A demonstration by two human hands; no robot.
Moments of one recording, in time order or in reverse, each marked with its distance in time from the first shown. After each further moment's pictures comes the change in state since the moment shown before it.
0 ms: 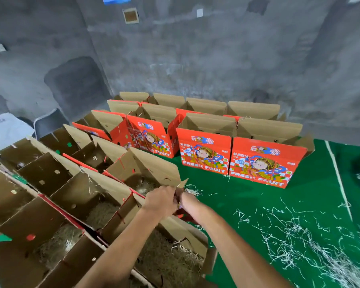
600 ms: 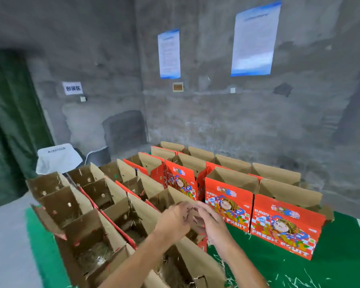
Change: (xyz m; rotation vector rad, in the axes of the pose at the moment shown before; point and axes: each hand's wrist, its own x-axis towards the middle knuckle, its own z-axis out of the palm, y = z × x) left_hand -0.113 -0.006 -0.087 -0.422 0.475 0.038; right_hand -0.145 -0.039 -0.001 0.006 0.004 -0.629
